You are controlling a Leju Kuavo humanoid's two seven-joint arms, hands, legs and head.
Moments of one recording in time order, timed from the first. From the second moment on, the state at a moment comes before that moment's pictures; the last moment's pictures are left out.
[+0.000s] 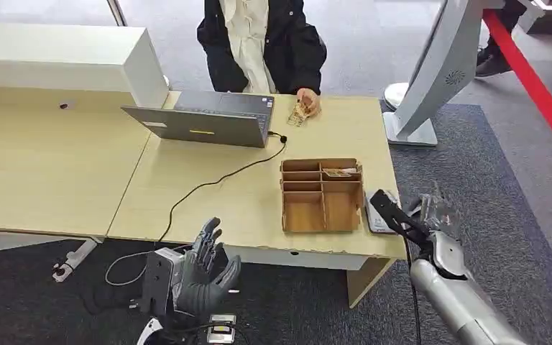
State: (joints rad) left arm -0.04 0.18 -0.84 -1.73 0.11 0.63 -0.08; right arm -0.54 -0.35 0.63 -0.83 0.81 -0.33 0.51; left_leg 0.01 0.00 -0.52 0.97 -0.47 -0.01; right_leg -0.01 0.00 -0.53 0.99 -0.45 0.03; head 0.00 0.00
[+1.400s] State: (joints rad) left arm -0.01 0.18 -0.84 -1.76 0.07 0.59 -0.05; right arm -0.57 -0.28 0.66 -0.86 0.90 -0.34 0.49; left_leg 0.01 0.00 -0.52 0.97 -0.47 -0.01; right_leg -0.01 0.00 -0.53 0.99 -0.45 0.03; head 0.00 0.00
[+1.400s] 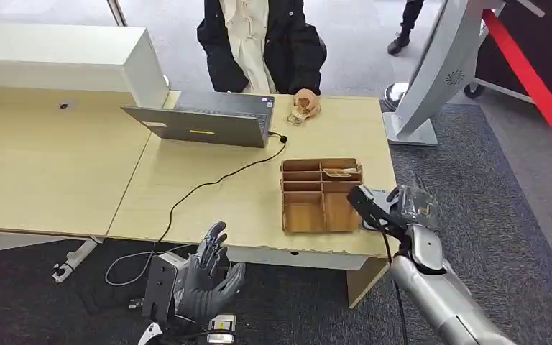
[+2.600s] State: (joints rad) left arm 0.01 0.20 -0.84 -1.78 0.06 0.67 -0.02; right arm -0.58 -0.19 0.67 -0.74 0.81 -0.32 0.40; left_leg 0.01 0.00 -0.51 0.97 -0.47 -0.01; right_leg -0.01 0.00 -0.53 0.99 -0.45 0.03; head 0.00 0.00
